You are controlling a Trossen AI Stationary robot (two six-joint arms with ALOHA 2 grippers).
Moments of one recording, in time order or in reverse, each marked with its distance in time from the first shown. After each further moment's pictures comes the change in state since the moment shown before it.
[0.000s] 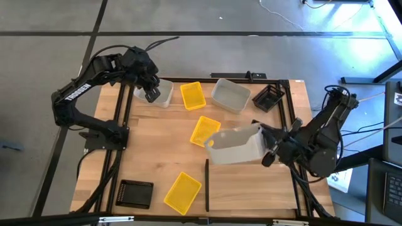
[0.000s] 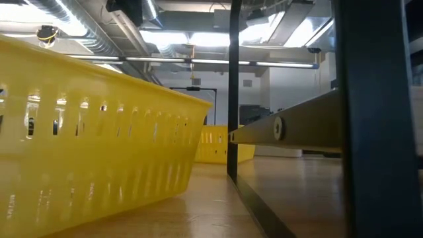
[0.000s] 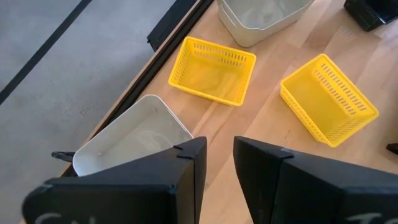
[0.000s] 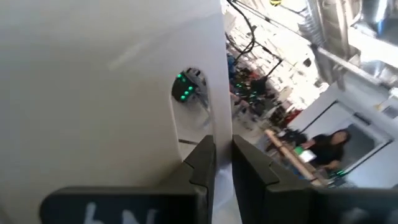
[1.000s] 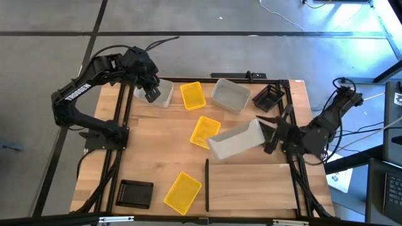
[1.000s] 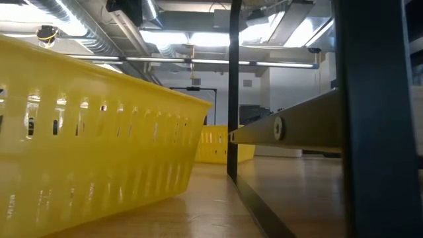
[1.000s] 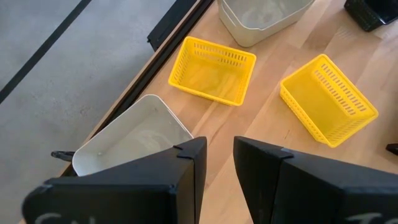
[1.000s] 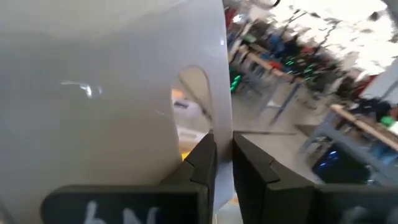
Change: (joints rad) left arm 0.000 0.000 0.000 0.000 0.000 -0.003; right arm -0.202 -0.255 -0.165 -0.175 -0.374 0.314
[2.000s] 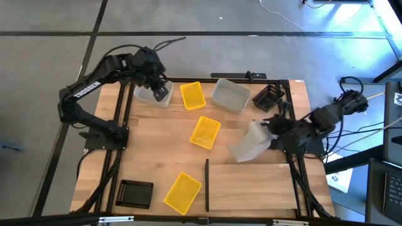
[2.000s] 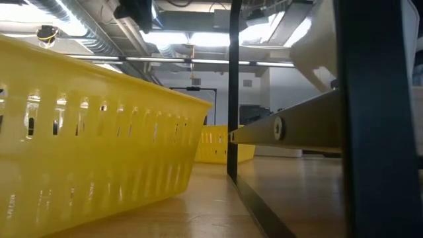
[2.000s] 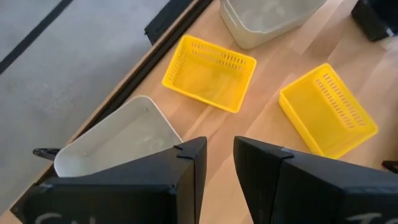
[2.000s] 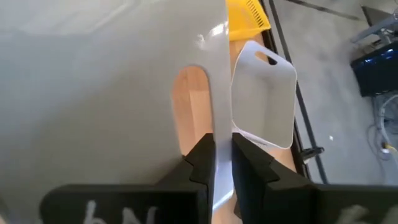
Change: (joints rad) left arm -0.004 0.079 0.000 0.044 0.003 -0.068; right arm -0.181 0.111 0.199 -0.971 -0.475 0.481
